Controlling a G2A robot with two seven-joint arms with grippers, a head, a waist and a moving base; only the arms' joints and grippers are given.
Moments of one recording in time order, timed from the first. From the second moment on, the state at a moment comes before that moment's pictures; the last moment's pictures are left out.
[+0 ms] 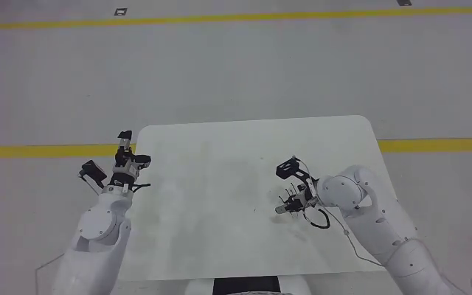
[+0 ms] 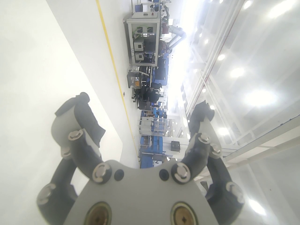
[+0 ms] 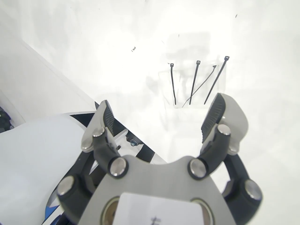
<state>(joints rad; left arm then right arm) 1.73 -1.15 -1.60 -1.80 -0.42 0.00 0.00 -1.30 -1.05 1.12 -1.77 -0.71 -0.10 1.39</state>
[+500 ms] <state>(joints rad) 1.73 -1.15 -1.60 -1.80 -0.42 0.00 0.00 -1.25 -1.05 1.03 -1.72 -0.77 -0.10 1.39</state>
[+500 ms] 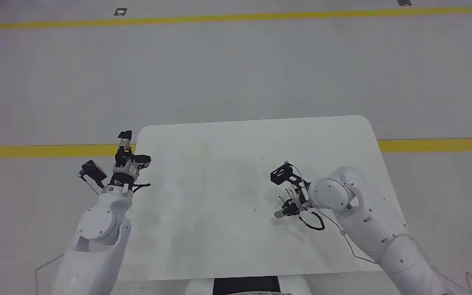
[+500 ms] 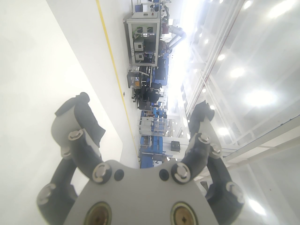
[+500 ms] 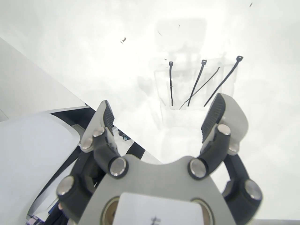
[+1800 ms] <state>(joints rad) 1.73 -1.15 -1.60 -1.80 -0.42 0.00 0.00 -1.34 -1.02 1.10 -1.74 -0.81 -0.13 1.24</state>
